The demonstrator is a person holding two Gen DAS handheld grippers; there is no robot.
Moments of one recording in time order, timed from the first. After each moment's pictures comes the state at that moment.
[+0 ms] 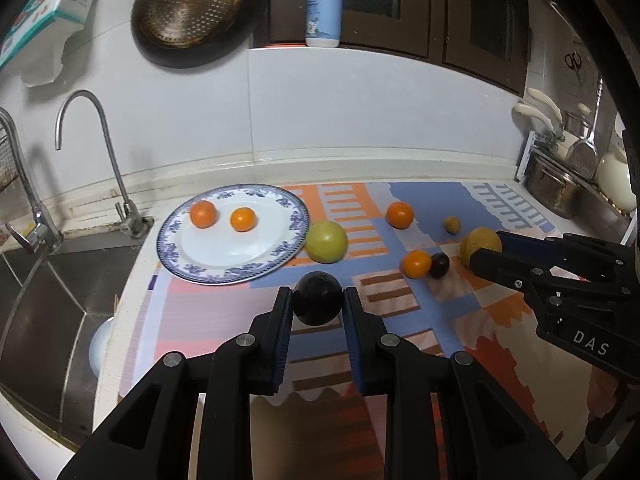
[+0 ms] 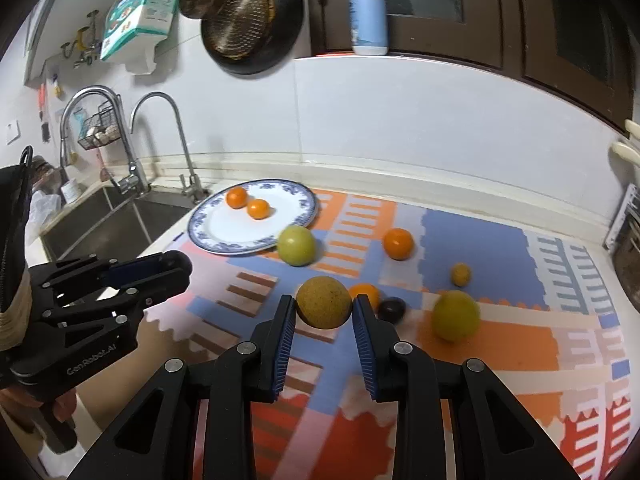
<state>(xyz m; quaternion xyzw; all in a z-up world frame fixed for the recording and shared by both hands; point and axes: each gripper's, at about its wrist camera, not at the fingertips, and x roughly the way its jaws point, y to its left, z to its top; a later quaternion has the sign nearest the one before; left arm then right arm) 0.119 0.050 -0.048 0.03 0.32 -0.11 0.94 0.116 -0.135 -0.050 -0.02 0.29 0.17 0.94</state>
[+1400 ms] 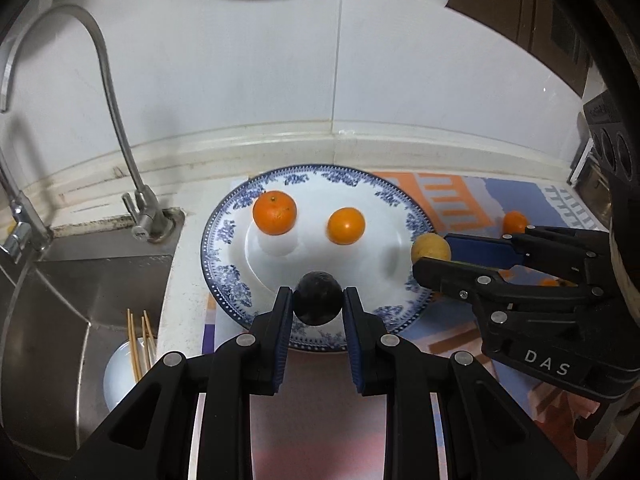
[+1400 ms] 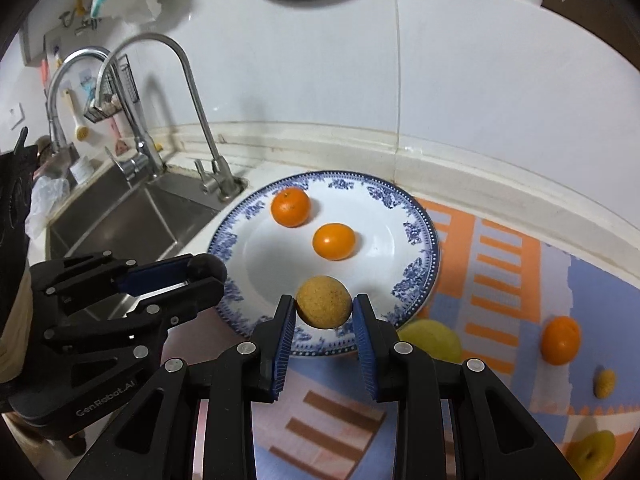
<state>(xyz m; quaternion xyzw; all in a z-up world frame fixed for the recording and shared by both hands) 0.255 0.139 -0.092 0.02 0.39 -0.10 0.92 0.275 0.001 -0.085 -0.04 0.37 0.24 0.90</state>
